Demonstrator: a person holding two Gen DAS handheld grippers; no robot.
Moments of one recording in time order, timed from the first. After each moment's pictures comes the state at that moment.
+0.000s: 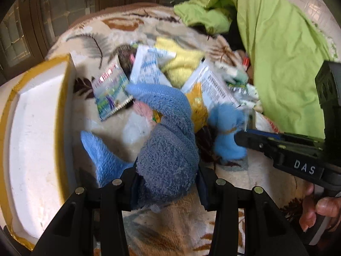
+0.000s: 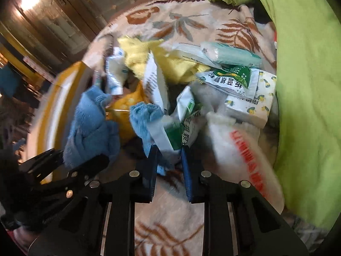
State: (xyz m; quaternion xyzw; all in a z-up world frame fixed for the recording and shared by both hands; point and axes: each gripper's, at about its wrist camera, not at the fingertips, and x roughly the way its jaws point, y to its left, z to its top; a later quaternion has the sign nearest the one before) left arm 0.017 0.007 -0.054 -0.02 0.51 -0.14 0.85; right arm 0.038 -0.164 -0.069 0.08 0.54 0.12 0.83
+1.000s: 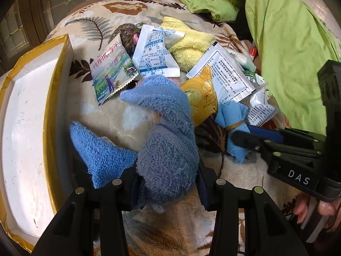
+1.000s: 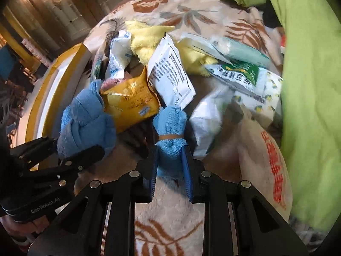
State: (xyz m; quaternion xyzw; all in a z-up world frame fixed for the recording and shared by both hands) left arm 0.024 0.007 -0.082 -0.04 0.55 -0.13 0.83; right arm 0.039 -0.150 -0.087 0.02 0.56 0.12 0.82
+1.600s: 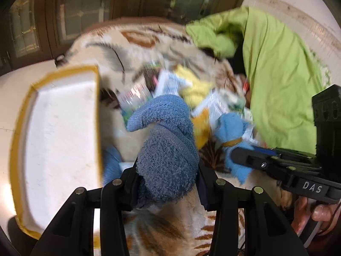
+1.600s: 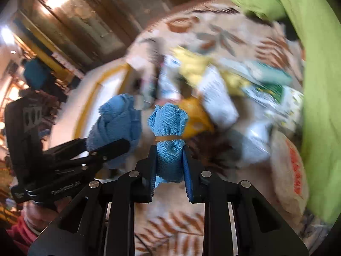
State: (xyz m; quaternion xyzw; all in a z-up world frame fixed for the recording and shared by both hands) left arm 0.004 0.052 -0.009 -0.08 0.48 -0.12 0.87; right arm 0.013 -0.130 -0.029 0.11 0.51 0.23 0.82
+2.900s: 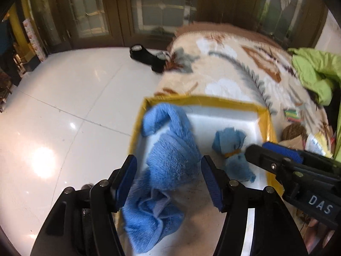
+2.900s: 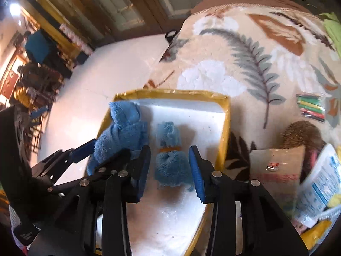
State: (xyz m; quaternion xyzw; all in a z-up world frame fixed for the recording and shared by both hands) left arm 0.085 0.232 -0.035 -0.08 0.49 0.12 0.86; right arm 0.161 0.104 -0.066 0.03 0.54 0.26 0.80
